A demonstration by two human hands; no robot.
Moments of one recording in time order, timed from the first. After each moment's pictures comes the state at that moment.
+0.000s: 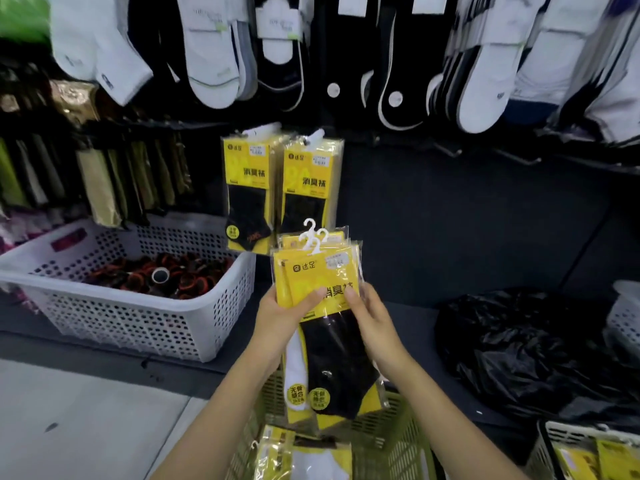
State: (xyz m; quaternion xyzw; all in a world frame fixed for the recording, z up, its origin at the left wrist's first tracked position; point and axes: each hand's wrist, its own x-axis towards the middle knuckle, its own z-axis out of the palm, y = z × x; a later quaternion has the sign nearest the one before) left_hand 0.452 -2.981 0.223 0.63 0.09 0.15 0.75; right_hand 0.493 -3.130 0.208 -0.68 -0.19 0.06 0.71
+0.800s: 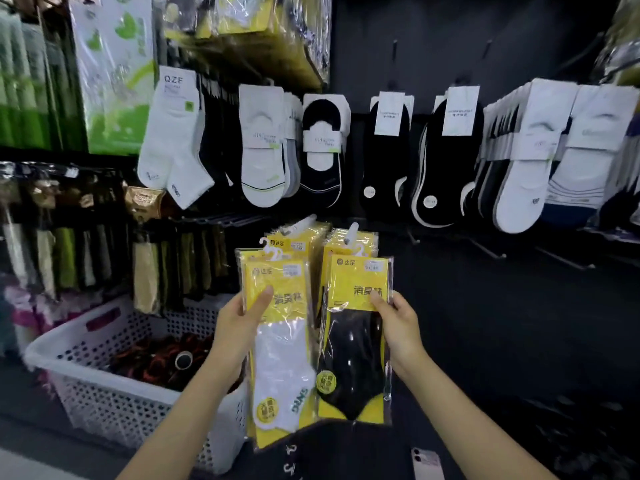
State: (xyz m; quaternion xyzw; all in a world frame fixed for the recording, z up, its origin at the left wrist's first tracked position) left_hand 0.493 -2.856 0.313 0.67 0.07 0.30 0.67; right_hand 0.594 -3.063 0.302 -0.62 -0.11 -0.01 0.77
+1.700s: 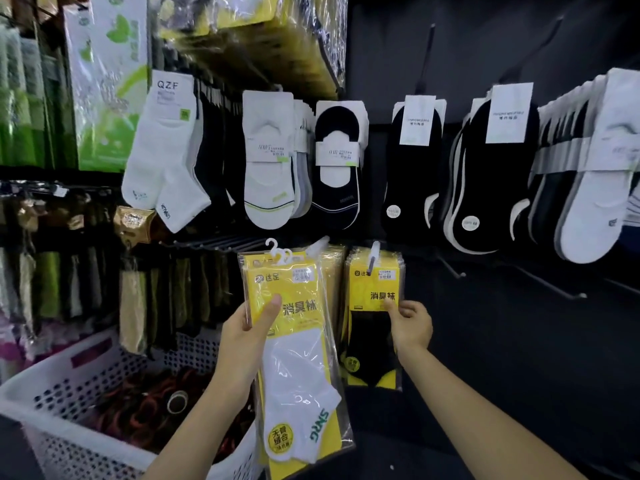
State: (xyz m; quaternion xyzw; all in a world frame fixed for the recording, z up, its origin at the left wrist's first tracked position) left_hand 0.552 -2.836 0.324 0.62 0.03 0.35 0.70; right_hand 0.747 -3.010 0.289 -0.71 0.03 -0.17 0.68
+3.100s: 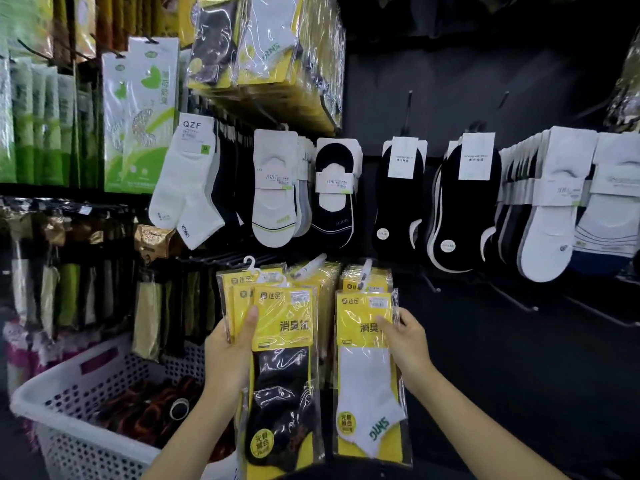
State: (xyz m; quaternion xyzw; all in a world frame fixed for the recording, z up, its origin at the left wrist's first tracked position) left_hand 0.517 -2.834 0.331 0.63 0.12 0.42 0.64; right_hand 0.654 -3.041 0.329 -0.68 -0.14 -0.07 0.72
